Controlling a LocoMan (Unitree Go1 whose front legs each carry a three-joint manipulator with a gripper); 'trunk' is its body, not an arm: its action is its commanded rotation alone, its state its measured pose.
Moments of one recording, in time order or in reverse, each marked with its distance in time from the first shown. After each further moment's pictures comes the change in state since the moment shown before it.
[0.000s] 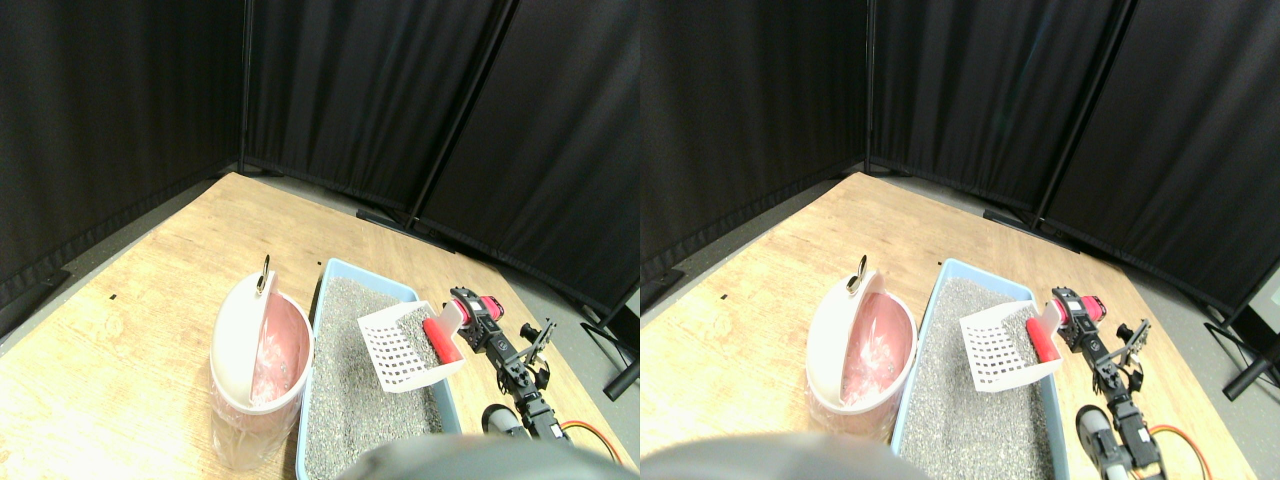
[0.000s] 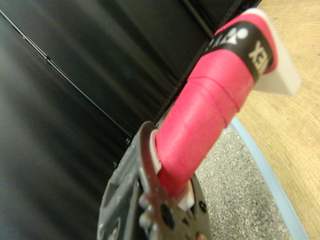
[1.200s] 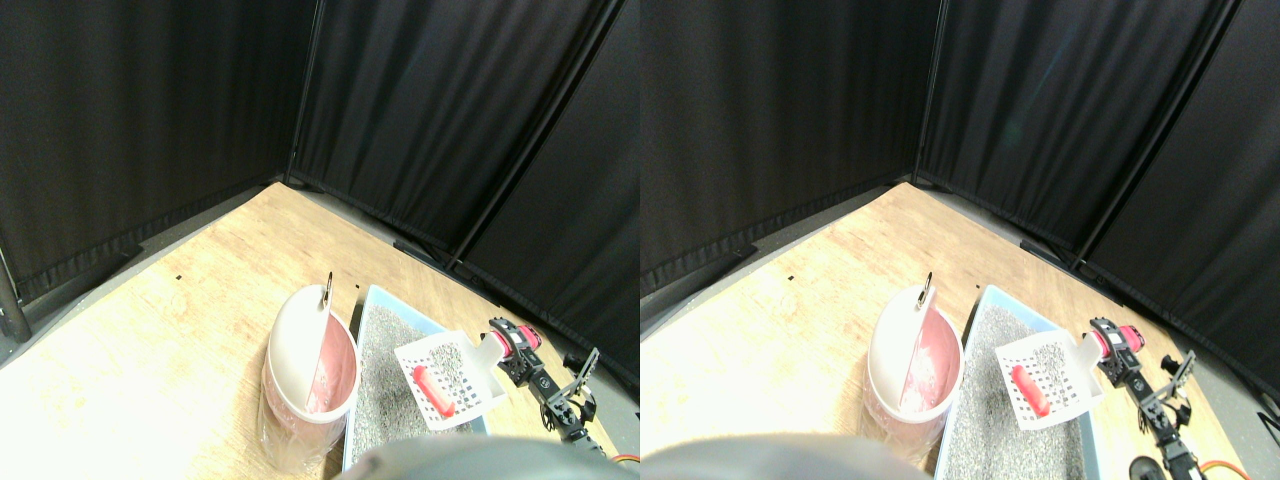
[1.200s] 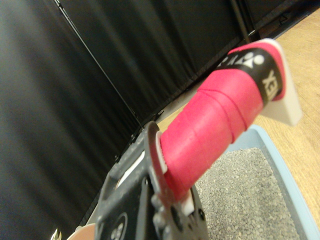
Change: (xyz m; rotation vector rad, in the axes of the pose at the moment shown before) right arm 0.019 0.015 0.003 -0.056 0.022 0.117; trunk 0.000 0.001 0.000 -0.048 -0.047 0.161
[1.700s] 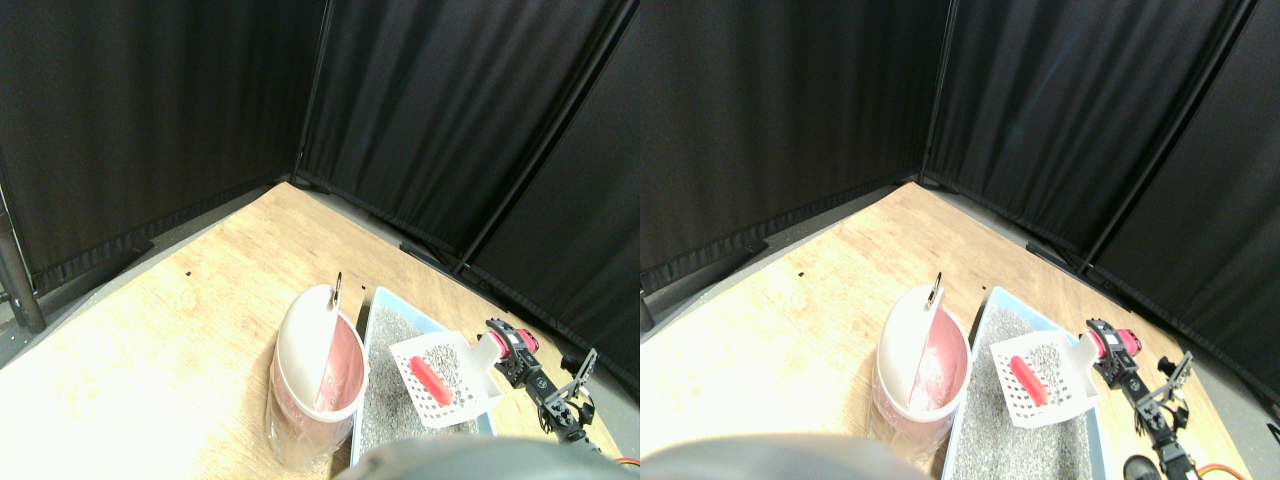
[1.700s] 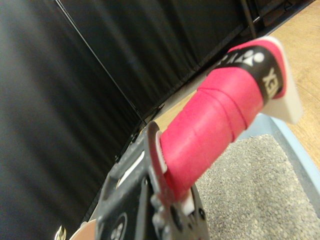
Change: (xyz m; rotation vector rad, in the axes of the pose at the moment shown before) right arm 0.007 0.020 0.000 0.006 0.040 0.017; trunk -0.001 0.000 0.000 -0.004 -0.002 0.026
